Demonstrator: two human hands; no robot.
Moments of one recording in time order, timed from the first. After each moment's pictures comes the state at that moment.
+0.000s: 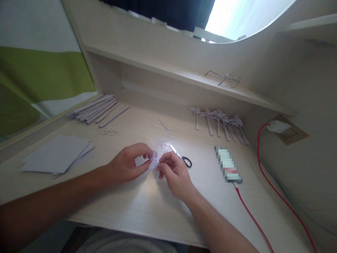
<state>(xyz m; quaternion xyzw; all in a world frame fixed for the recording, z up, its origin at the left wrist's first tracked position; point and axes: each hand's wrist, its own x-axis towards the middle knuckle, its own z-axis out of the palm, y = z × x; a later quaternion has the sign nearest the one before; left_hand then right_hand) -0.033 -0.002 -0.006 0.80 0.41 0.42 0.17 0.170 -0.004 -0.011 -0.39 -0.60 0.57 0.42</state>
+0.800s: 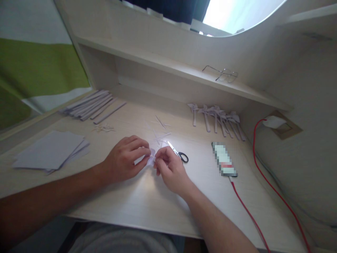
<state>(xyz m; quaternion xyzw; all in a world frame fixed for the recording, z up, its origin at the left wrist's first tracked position) -0.030 -0.008 -0.002 0.85 0.41 0.32 -0.05 0.173 -0.003 -0.014 -0.37 -0.64 0.55 0.40</state>
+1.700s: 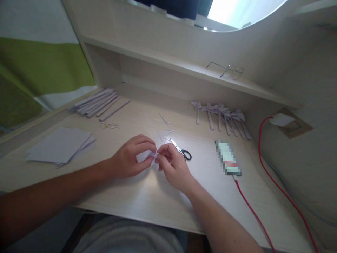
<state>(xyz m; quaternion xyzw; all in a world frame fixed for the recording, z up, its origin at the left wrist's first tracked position) -0.025 -0.008 -0.003 0.83 0.35 0.41 0.09 0.174 -0.004 -0.010 -0.35 -0.66 0.54 0.40</state>
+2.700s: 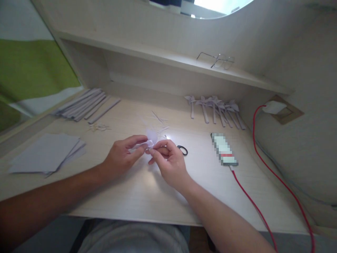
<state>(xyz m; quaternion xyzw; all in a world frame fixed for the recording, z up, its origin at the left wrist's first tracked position) -0.019 -0.007 -0.013 0.69 0.51 0.44 0.27 0.164 -0.013 0.000 -0.37 -0.56 0.57 0.49</state>
